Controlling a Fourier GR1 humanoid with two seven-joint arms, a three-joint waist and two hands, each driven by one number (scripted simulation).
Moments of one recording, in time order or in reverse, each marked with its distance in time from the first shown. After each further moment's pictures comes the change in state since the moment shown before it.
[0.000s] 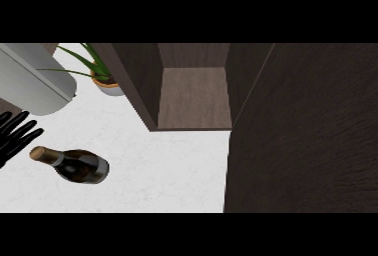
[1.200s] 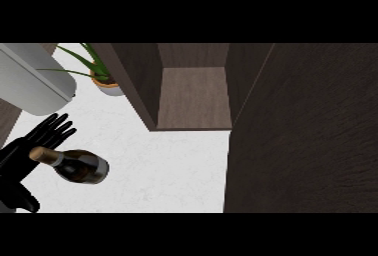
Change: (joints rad) left arm -0.168 -0.133 0.063 0.389 -0.586 -0.118 -0.360; right arm -0.035 0.024 0.004 0.001 0.010 -0.001 0.026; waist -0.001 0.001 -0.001
